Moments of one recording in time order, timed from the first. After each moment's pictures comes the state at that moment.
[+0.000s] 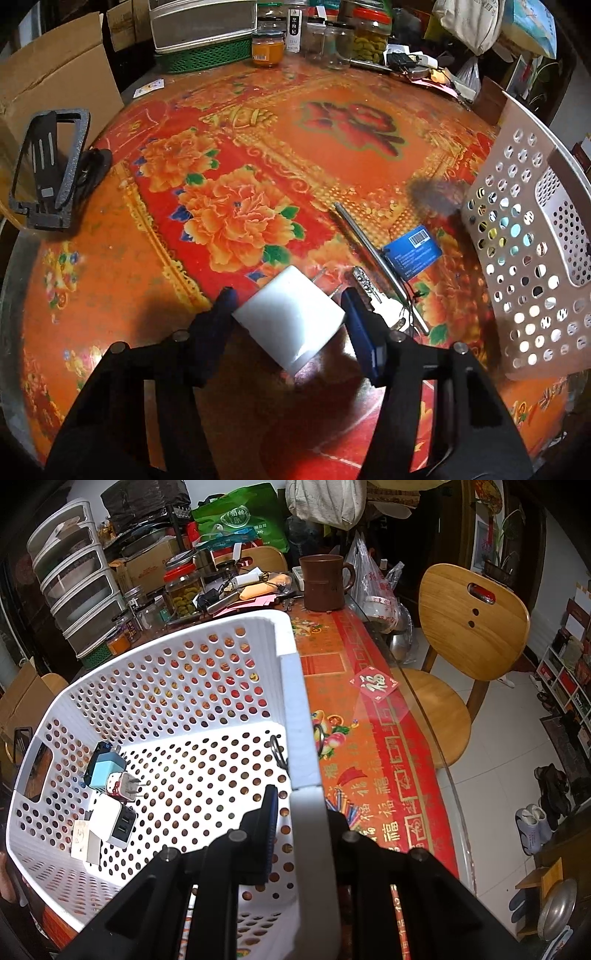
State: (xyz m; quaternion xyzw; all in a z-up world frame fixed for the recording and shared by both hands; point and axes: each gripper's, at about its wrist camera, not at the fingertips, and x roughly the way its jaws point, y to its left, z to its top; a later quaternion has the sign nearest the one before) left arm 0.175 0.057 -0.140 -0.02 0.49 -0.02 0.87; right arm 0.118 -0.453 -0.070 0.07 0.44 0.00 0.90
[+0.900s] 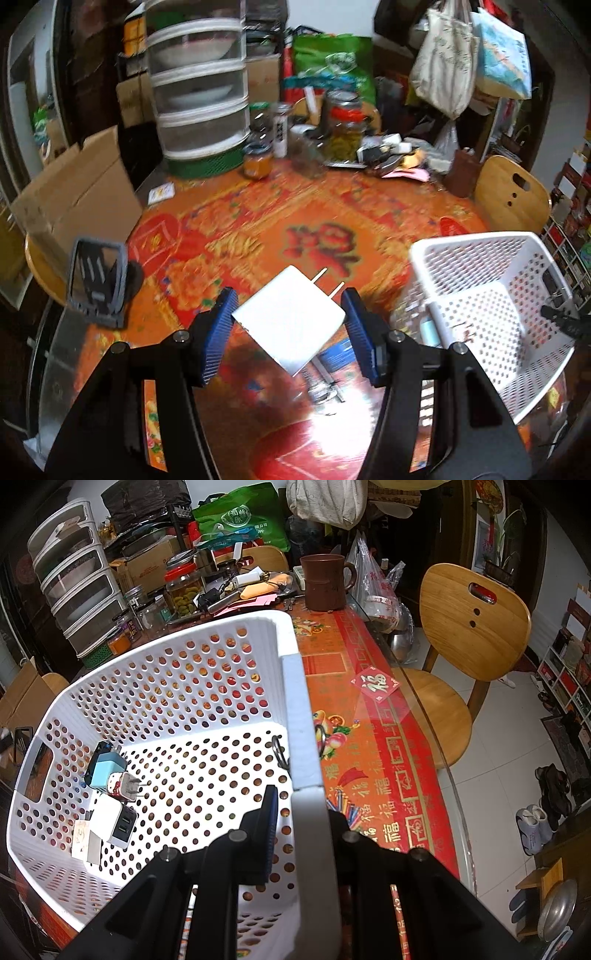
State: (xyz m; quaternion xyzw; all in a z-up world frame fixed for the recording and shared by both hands) left arm 0.171 0.021 0.019 -0.01 0.38 -0.03 0.93; right arm 0.118 -0.453 -0.071 0.07 0.44 0.00 0.90
